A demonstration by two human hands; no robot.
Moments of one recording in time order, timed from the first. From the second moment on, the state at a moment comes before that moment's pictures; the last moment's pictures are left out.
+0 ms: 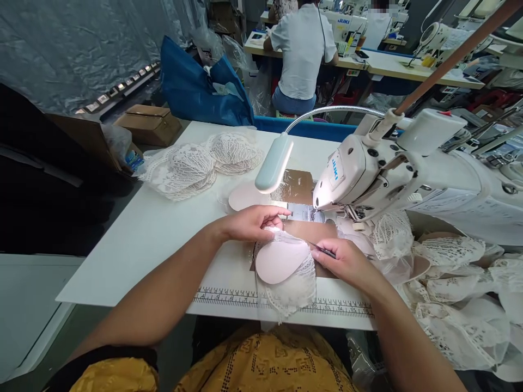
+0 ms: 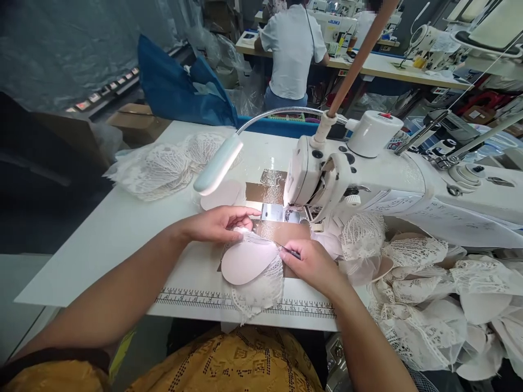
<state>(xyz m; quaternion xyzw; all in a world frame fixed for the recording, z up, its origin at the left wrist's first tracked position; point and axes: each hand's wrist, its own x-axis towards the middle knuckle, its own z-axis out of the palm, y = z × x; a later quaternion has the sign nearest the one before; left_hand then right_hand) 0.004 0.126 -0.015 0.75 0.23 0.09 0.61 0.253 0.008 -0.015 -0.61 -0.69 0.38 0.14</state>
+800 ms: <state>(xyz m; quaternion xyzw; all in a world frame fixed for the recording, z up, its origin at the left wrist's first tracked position) 0.009 0.093 -0.008 0.64 0.32 0.05 0.69 0.222 0.011 -0.023 -0.54 -0.65 0.41 0.34</state>
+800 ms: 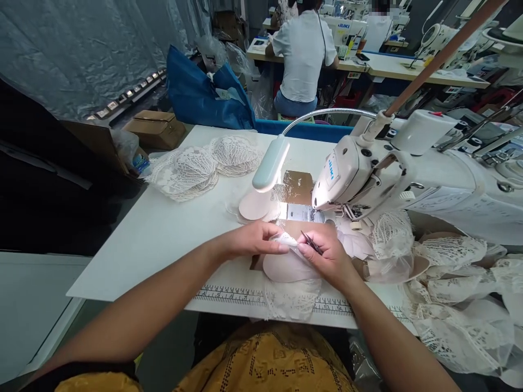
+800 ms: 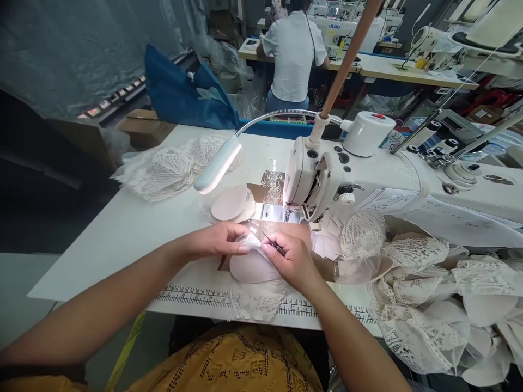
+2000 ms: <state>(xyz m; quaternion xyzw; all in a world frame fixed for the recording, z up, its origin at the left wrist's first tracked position) 0.014 0.082 0.007 0.80 0.38 0.17 0.43 0.230 0.006 -0.030 -0.62 -0.61 0.29 0.40</state>
